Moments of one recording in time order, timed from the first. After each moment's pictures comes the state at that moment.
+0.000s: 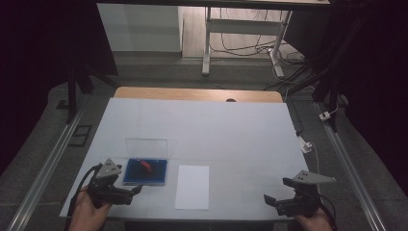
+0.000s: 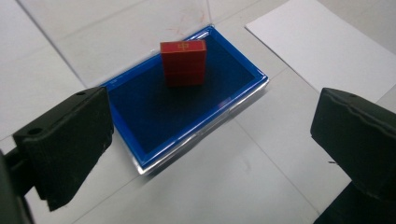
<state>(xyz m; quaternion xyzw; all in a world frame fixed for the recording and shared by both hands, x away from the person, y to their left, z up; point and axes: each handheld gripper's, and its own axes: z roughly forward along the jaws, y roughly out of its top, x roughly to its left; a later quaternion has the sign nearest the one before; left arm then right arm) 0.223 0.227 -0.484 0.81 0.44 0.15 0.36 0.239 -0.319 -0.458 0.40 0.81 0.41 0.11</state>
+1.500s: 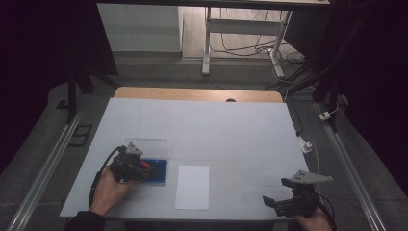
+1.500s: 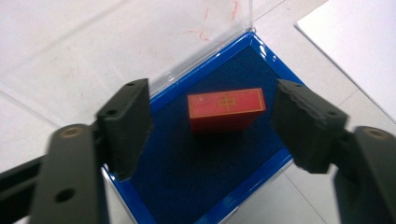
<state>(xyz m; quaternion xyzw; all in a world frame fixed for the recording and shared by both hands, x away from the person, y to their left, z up) 0.293 0.200 -0.498 0.84 0.45 0.13 0.28 0.240 -0.315 -0.459 0.40 0.82 0.39 0.11</state>
